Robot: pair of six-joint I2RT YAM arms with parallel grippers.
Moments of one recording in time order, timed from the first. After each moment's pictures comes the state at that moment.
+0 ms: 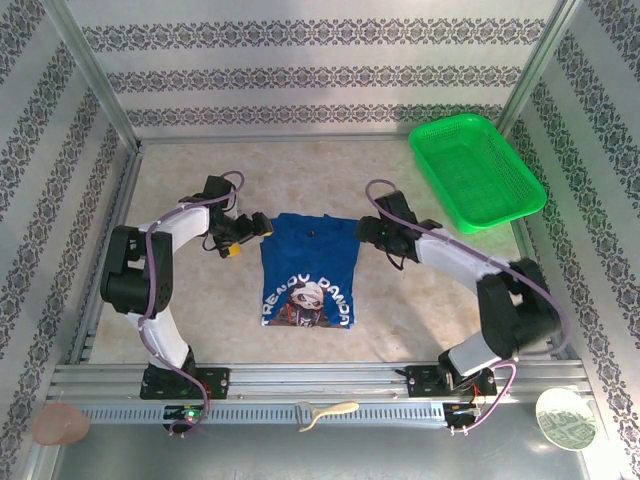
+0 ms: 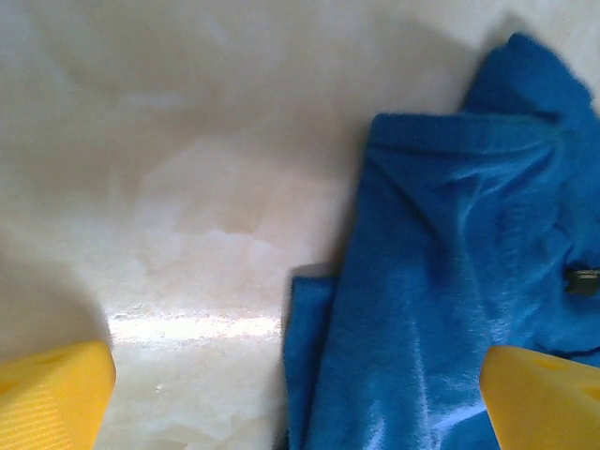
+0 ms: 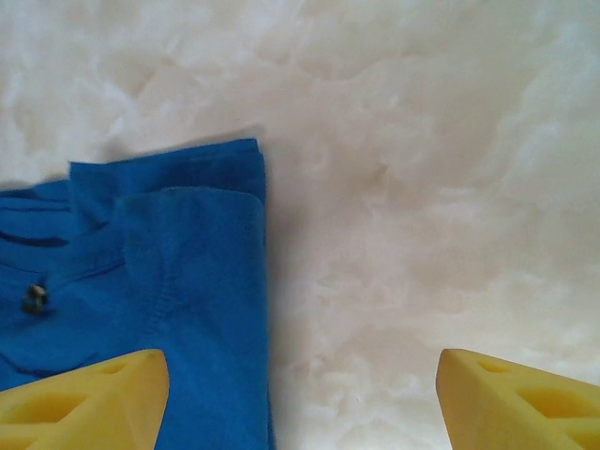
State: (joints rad) left arm -0.12 1.80 1.13 -0.58 0.41 -0.56; right arm 0.42 1.55 0.92 -0.35 0.02 0.73
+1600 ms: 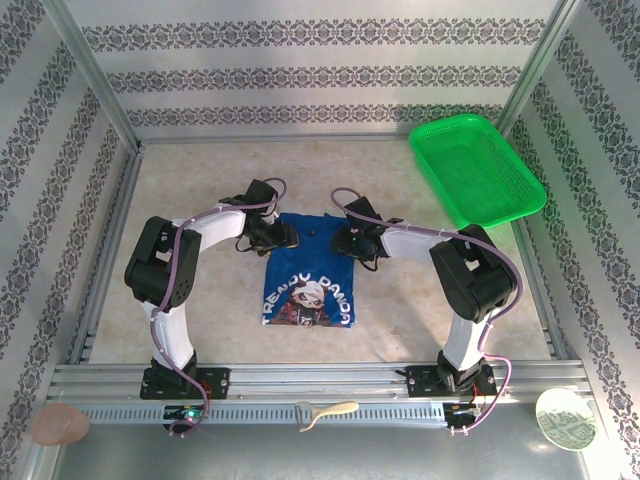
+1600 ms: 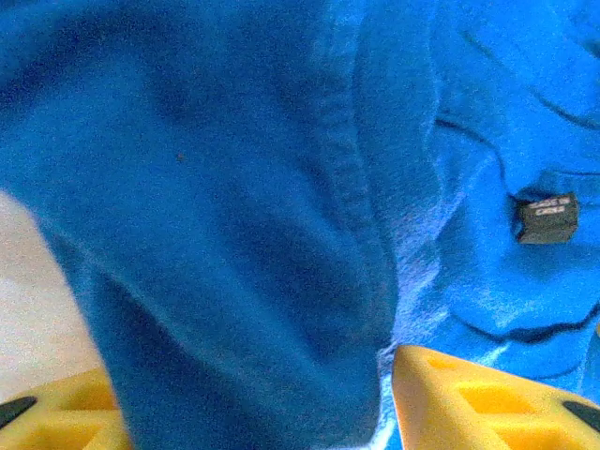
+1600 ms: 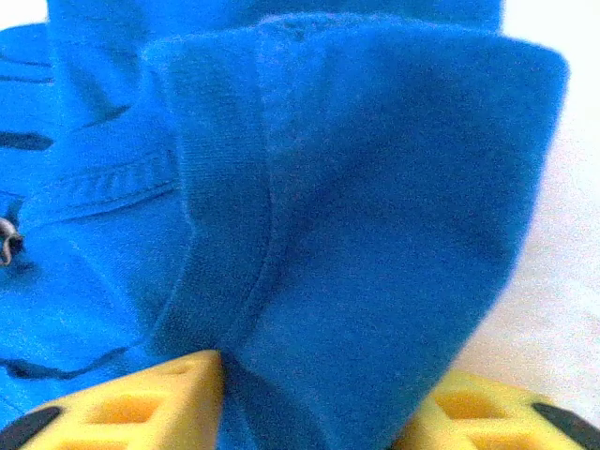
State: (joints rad) left arm -0.35 1.90 1.21 -0.52 0.35 -0.60; right arm 0.53 1.82 1.01 -0.23 -0.11 0.78
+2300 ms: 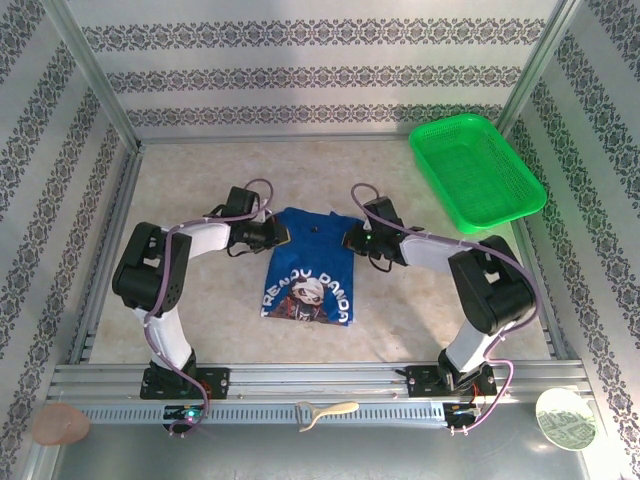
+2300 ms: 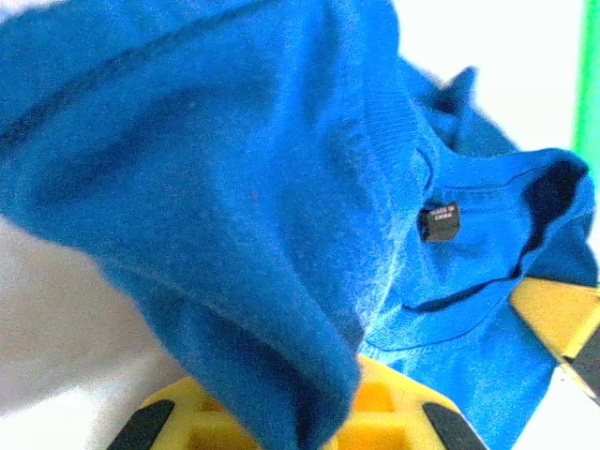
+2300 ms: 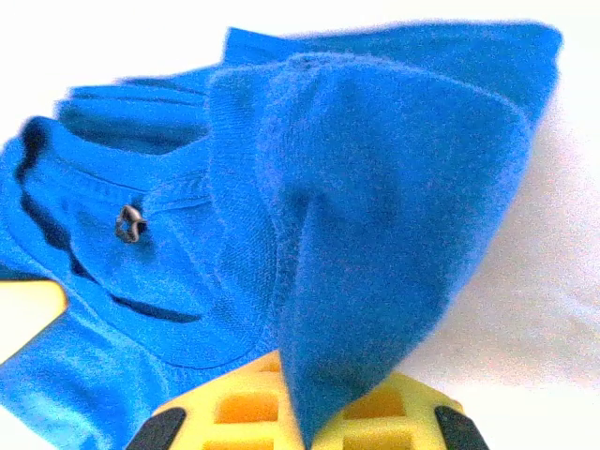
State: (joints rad) left arm -0.25 1.82 1.00 -0.09 0.59 -0.64; right arm 0.44 1.68 0.86 -0.01 -0.27 0.81
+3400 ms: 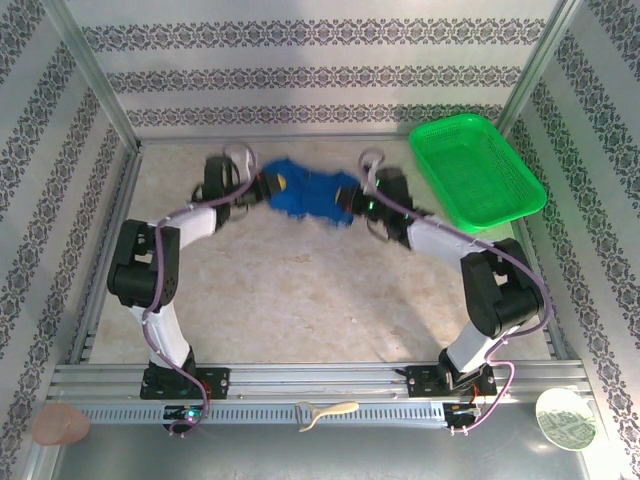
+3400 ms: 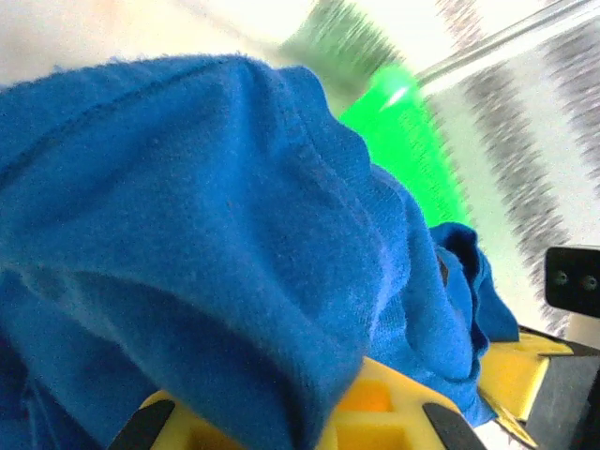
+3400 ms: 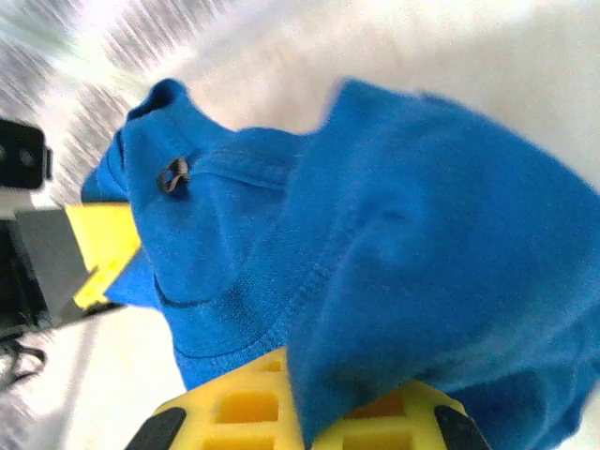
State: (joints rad) left arm -0.15 1.86 1.00 0.36 0.71 -0.74; right arm 0.42 1.67 0.91 0.20 -0.36 0.73
